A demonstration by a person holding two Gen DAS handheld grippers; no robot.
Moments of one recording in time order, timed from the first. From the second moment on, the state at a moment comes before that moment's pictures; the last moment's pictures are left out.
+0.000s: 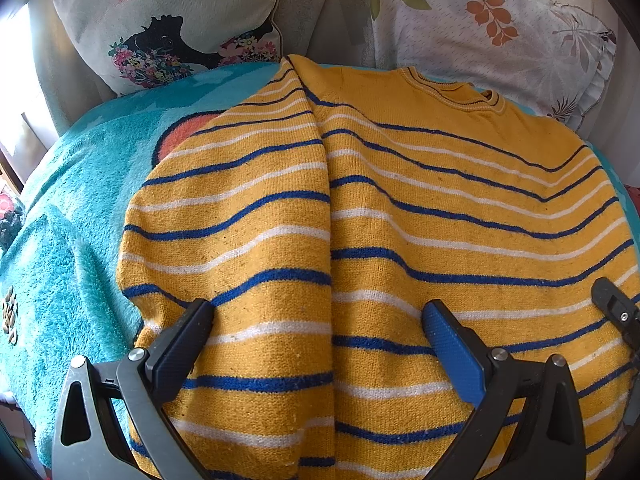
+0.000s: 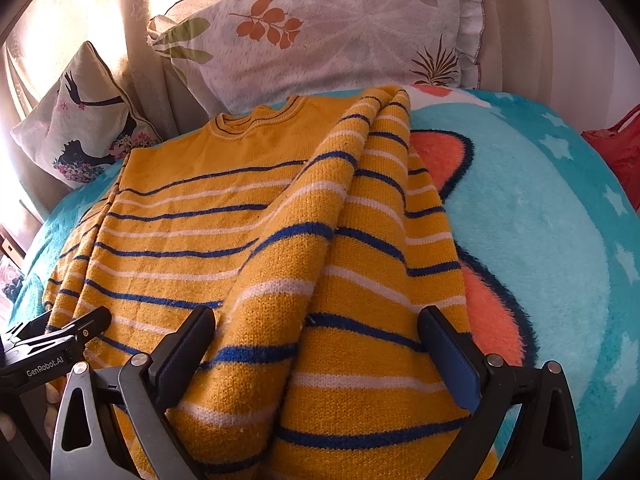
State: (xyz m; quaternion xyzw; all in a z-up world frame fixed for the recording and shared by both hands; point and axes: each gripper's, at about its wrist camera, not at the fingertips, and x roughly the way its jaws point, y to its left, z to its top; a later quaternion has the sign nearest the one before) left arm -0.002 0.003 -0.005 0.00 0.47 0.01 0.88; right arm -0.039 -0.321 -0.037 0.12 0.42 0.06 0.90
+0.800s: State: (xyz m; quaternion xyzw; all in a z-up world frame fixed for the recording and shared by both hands) left arm -0.025 0.035 0.048 -0.09 0.41 -0.01 0.91; right arm -0.092 -0.376 -0.050 0.20 0.43 0.13 0.87
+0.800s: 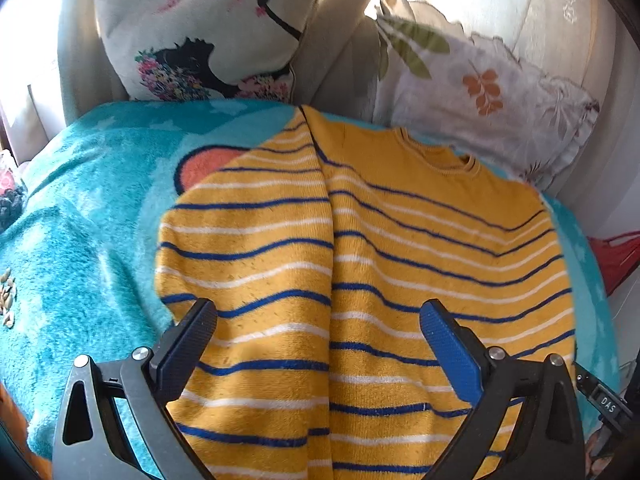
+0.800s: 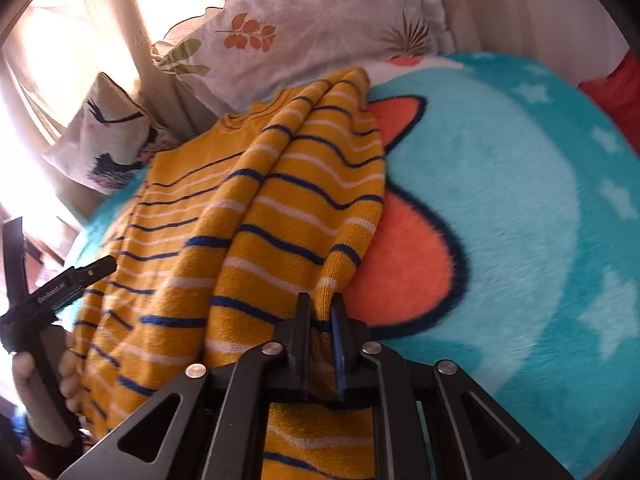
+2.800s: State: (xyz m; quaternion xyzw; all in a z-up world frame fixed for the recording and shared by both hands) left arm -0.132 0.159 0.124 -0.14 0.30 0.10 0.94; right arm -0.168 -0.376 -0.029 0.06 0.45 0.11 0.88
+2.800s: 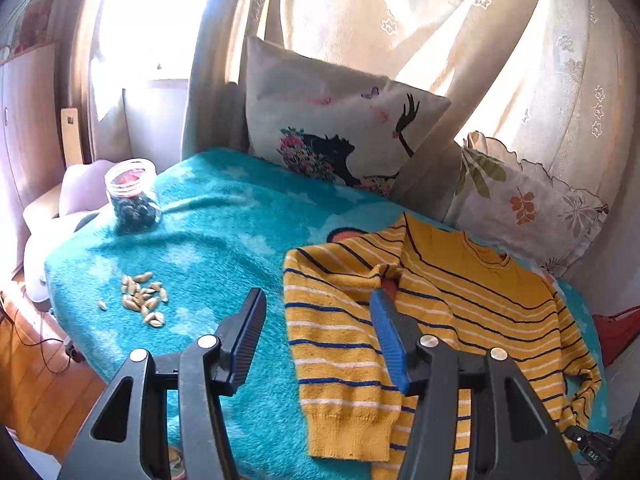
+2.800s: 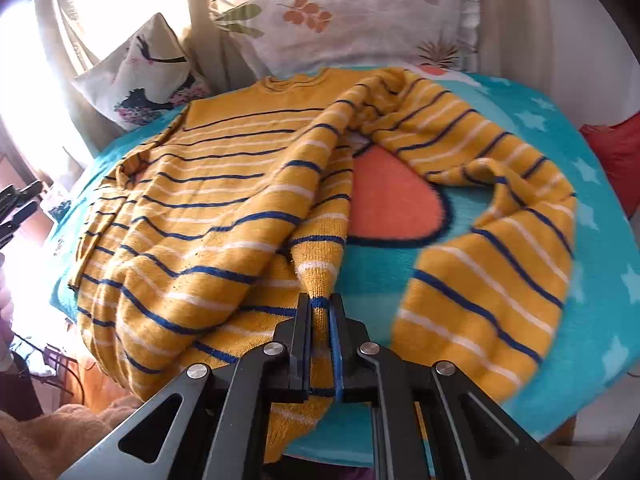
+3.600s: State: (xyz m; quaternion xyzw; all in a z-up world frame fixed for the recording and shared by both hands) left arm -0.102 0.123 0.140 -0.12 0.30 0.08 0.94; right arm -0.147 -0.429 -0.017 0.11 0.38 0.01 0.92
